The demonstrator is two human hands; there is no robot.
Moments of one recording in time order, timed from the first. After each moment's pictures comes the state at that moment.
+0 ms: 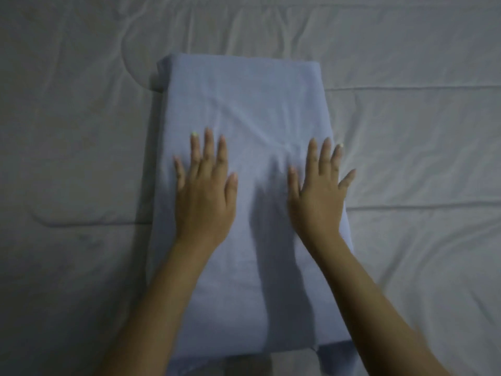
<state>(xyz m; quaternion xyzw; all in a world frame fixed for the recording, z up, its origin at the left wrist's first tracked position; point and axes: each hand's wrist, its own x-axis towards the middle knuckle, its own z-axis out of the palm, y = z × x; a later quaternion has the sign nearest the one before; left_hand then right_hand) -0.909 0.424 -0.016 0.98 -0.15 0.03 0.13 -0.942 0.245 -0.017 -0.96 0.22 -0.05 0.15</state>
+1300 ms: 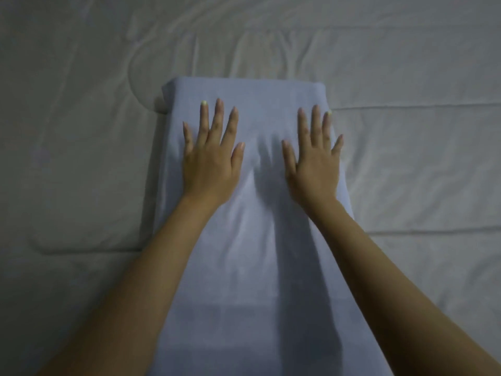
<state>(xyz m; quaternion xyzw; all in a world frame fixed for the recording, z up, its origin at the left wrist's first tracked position) -0.804 0.403 -0.018 0.98 -0.18 0.06 0.07 -0.846 0.224 -0.029 -0.98 0.12 -0.09 0.14</state>
